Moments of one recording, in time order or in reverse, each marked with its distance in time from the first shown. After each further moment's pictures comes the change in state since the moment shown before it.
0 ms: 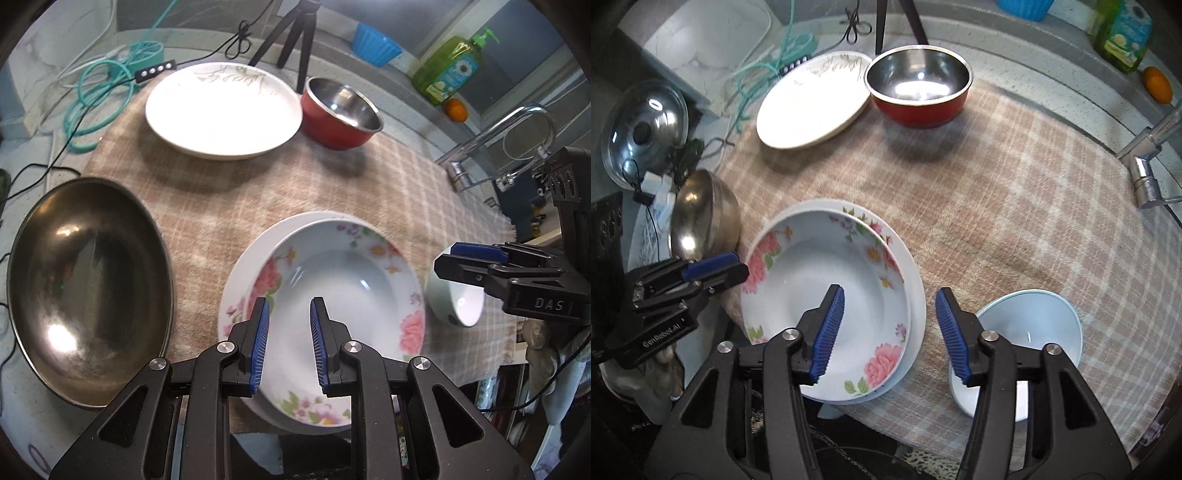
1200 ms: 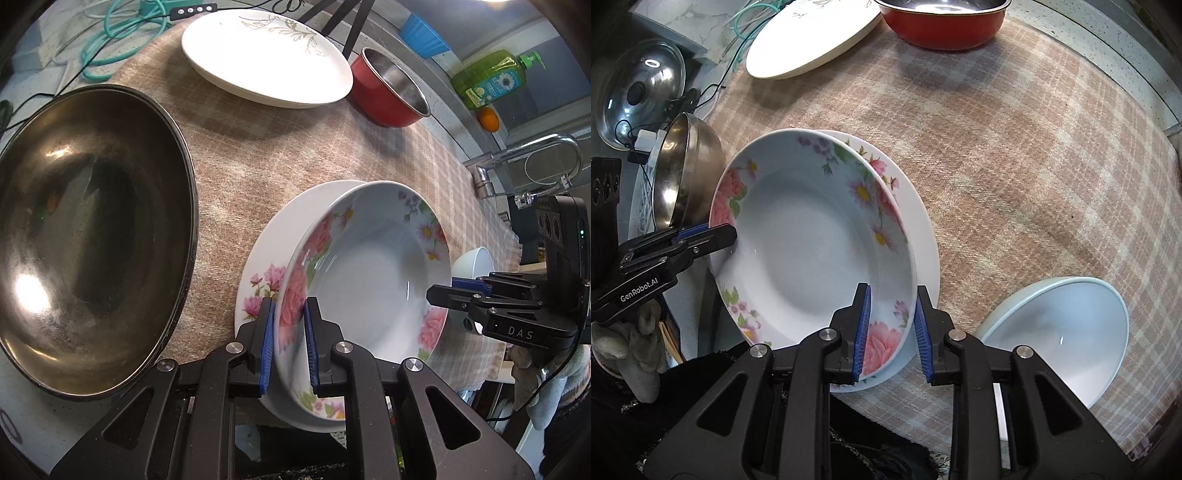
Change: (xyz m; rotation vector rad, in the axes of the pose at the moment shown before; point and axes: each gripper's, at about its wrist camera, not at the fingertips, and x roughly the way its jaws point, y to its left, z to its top) left arm 0.029 0.031 -0.013 -0.164 0.104 -0.019; right arm 0.074 0.001 -0.007 -0.081 0.260 0.052
